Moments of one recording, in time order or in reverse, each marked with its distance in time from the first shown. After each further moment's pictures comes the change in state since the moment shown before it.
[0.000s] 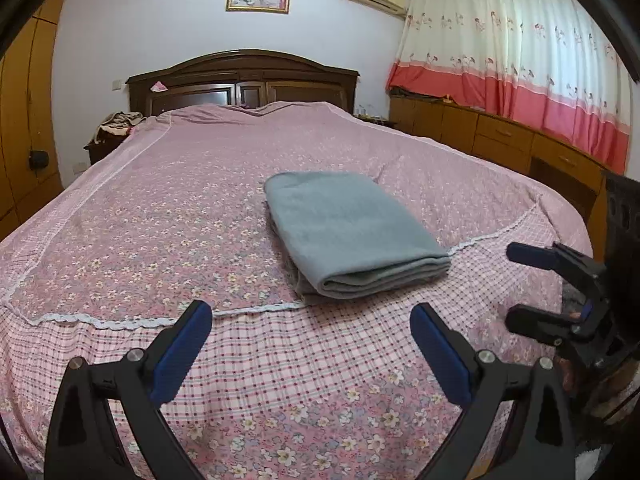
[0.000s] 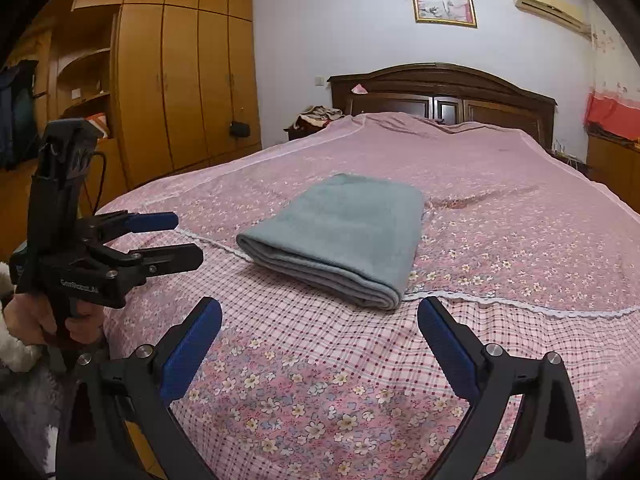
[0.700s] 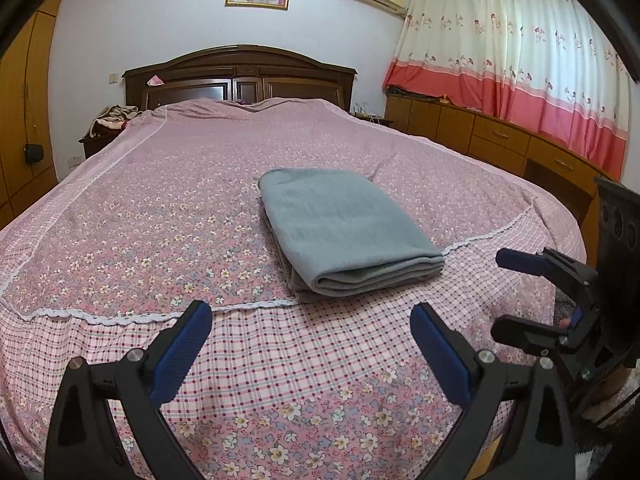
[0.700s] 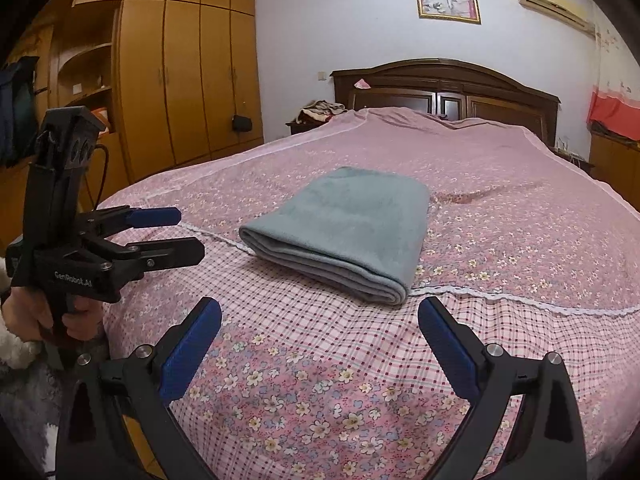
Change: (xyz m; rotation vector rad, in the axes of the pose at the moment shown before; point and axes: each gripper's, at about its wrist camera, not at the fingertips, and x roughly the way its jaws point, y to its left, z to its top) left arm 0.001 0.001 -0.001 -0.017 0.011 -0.015; right arm 0.002 0.005 -0.002 -0.003 0.018 0.007
